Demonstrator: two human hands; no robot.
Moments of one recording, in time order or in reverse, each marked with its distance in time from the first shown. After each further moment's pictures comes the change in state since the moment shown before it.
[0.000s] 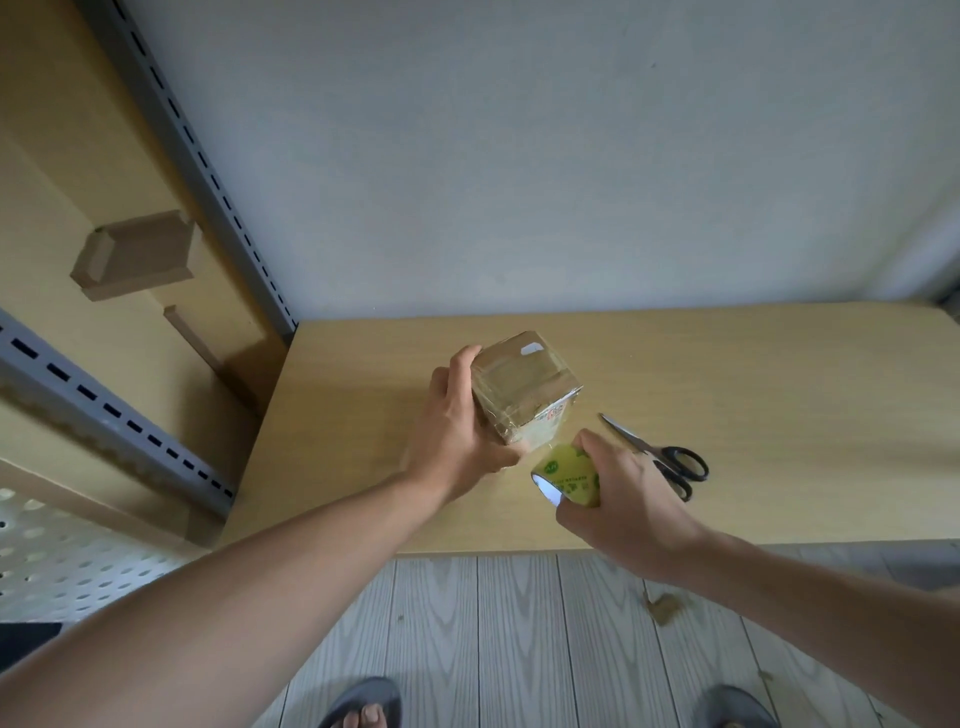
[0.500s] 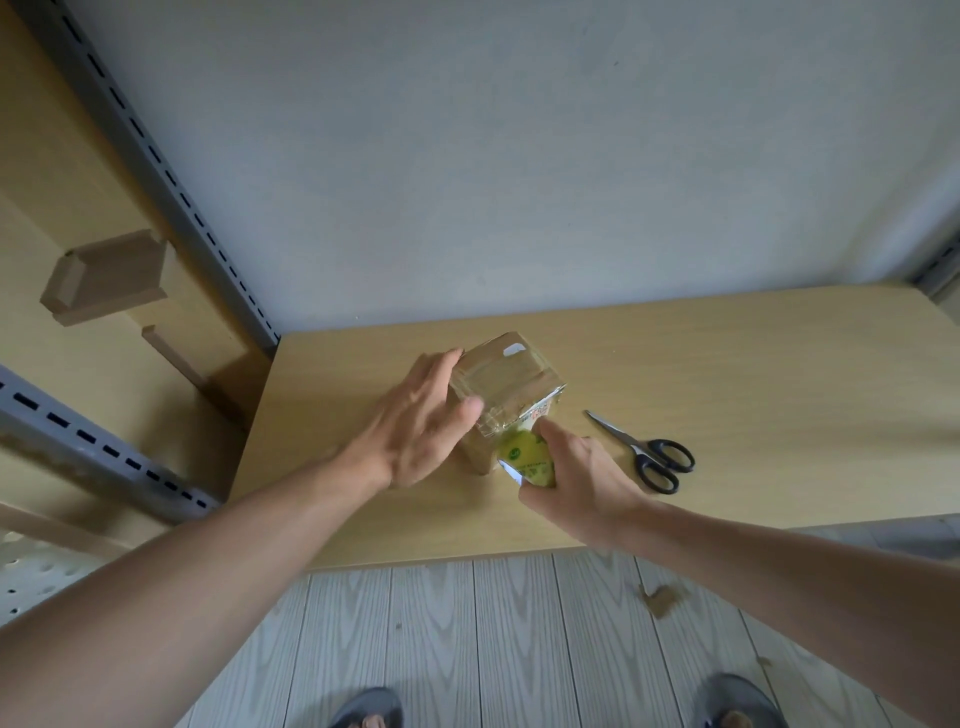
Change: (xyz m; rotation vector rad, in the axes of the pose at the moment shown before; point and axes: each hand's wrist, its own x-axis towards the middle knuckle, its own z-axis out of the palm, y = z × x) left_hand 0.014 0.002 -0.045 0.240 -0.251 0.159; right_hand 0.027 0.008 0.020 0.067 -0.056 -0.002
